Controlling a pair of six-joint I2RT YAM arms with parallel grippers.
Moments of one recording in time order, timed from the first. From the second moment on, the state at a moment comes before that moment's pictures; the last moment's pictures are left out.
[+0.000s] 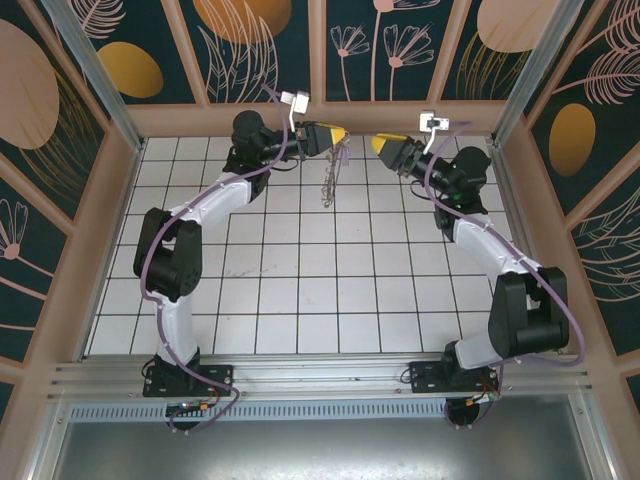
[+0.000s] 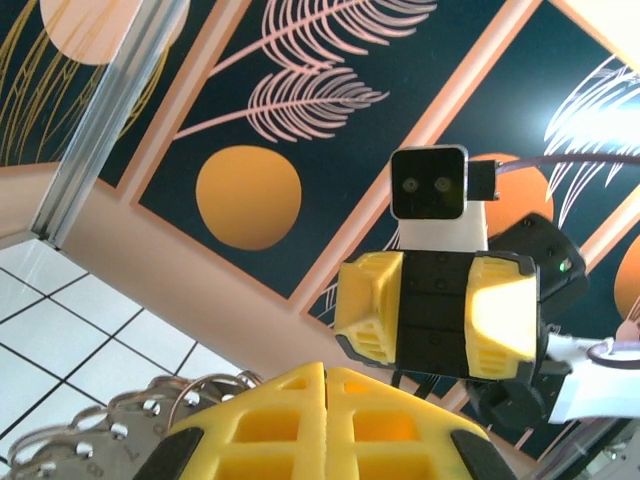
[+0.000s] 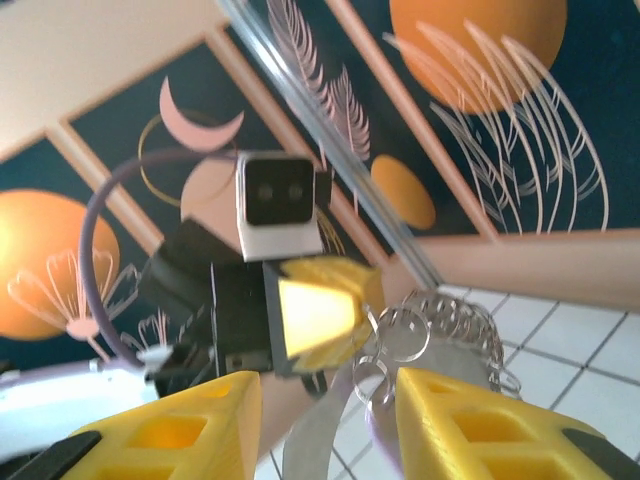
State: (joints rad) left arm -0.42 1.98 1.56 0.73 1.00 -0.88; right arm 0.18 1.48 0.98 0.84 -0.85 0.89
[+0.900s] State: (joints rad) left arm -0.42 1.98 1.53 0.89 0.93 -1.06; right arm 0.30 1.73 1.11 1.12 -0.74 1.17
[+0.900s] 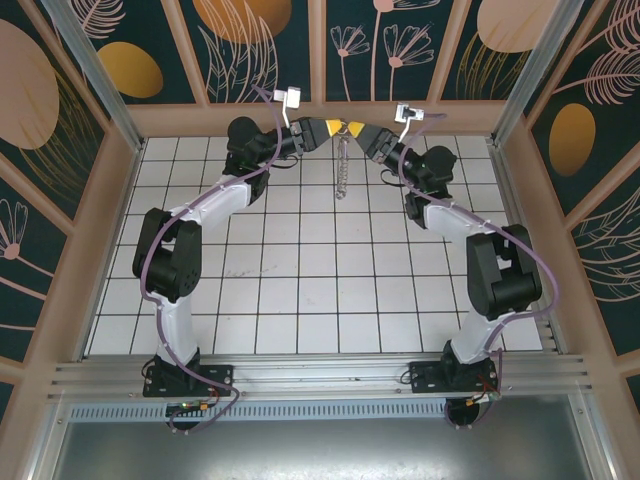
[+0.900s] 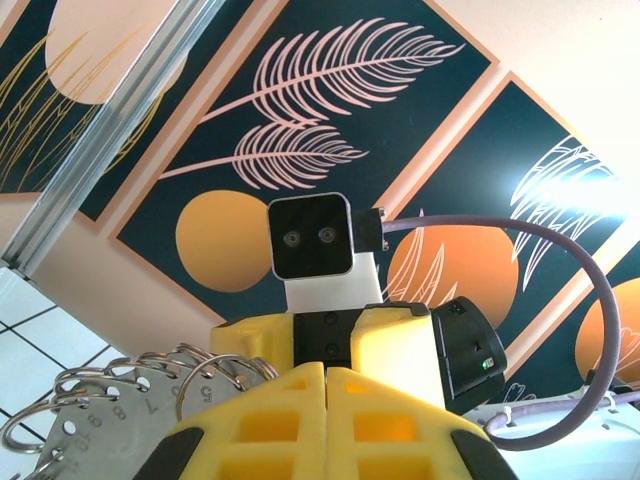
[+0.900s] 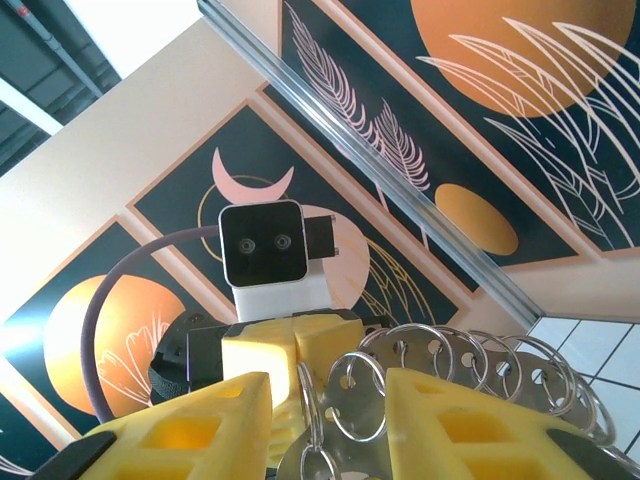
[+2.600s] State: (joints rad) left arm -0.37 1.98 1.70 0.35 1.04 -0.63; right arm 0.19 1.86 1.47 0.41 -1.25 0.65
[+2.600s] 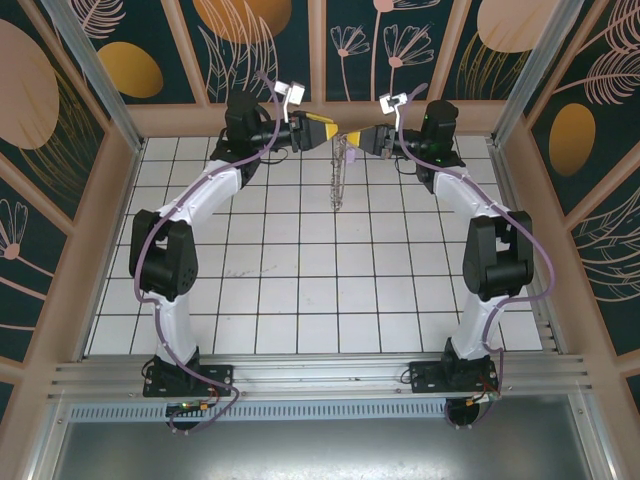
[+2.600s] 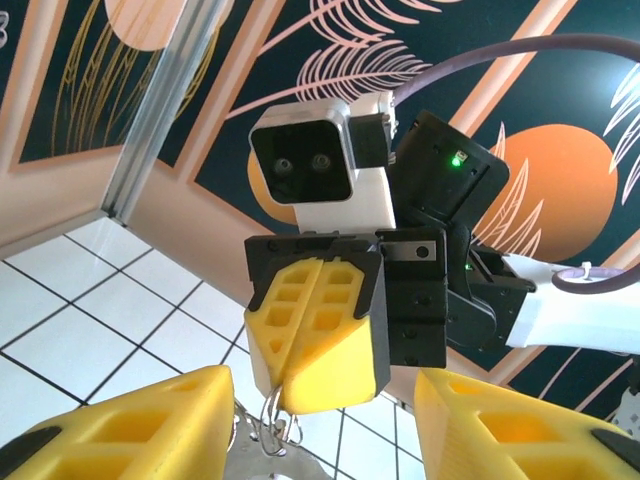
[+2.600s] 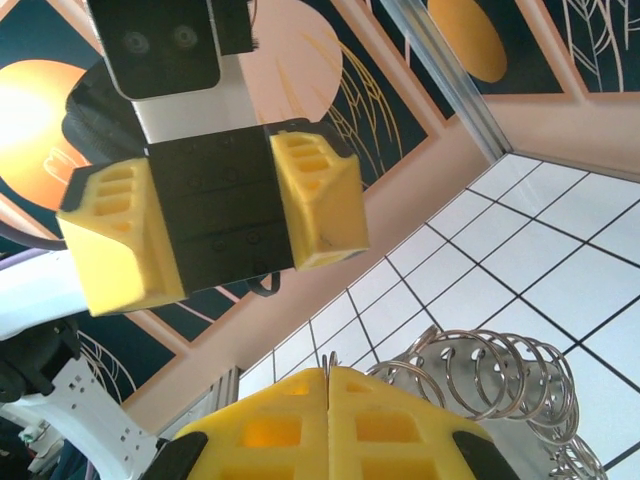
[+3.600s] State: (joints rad) left arm -0.40 2.03 1.69 0.45 1.09 -0.71; right arm 0.19 1.87 1.47 0.47 -1.27 0.70
